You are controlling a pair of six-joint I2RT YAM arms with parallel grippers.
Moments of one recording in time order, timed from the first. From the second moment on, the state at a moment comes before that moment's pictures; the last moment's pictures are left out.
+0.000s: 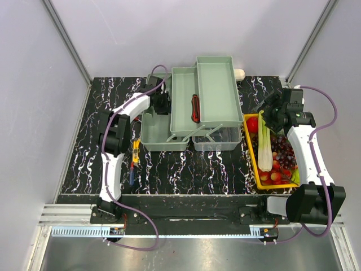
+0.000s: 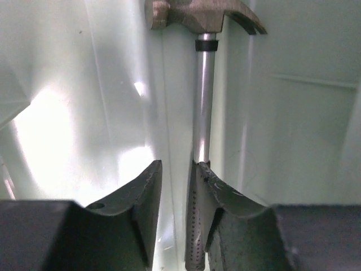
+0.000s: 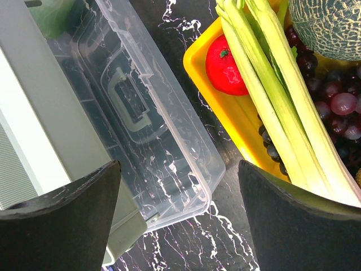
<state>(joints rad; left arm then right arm) -0.32 2.25 1.83 -0.54 0.21 -0.46 -0.08 1.27 1.20 -0.68 -0.07 0.73</state>
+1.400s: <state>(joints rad) 0.08 1.63 1.13 -0.64 -0.29 -0.73 -0.08 1.31 1.16 -0.67 -0.08 0.75</state>
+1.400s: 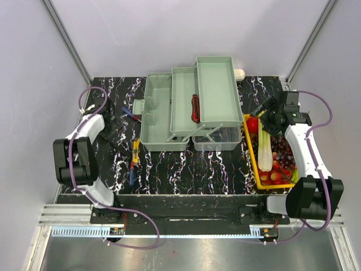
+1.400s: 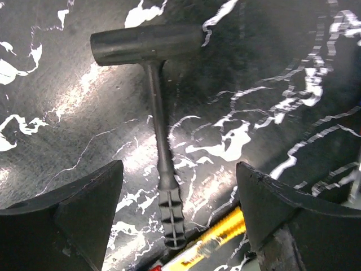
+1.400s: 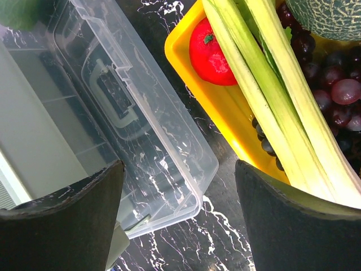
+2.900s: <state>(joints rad) 0.28 1.66 1.39 -0.62 -0.06 -0.69 -0.08 1.37 1.16 -0.65 -0.07 0.75</state>
